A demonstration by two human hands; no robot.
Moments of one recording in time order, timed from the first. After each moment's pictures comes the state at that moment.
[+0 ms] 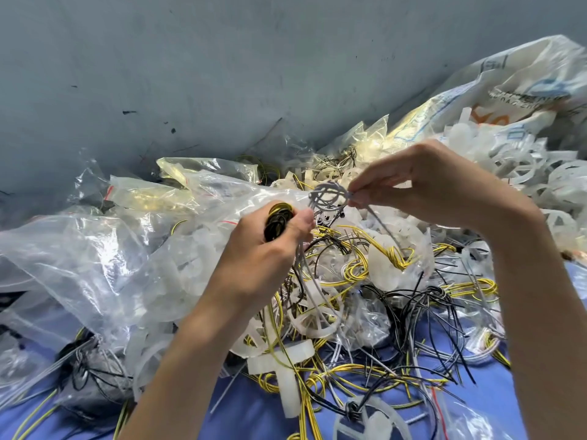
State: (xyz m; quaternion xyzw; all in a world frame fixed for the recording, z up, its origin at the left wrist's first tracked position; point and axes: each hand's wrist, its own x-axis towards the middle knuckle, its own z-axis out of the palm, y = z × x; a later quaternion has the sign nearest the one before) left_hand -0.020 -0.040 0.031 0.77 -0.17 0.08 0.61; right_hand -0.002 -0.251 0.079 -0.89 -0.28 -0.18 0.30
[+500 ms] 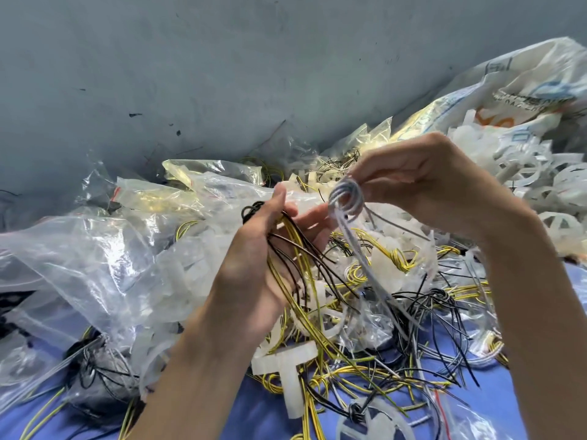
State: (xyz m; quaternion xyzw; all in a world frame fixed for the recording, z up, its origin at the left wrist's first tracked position) left_hand -0.026 -0.050 0.040 0.40 -0.08 -0.13 0.90; right_hand -0.013 -0.233 0.085 -0.80 -0.37 -0.15 0.45
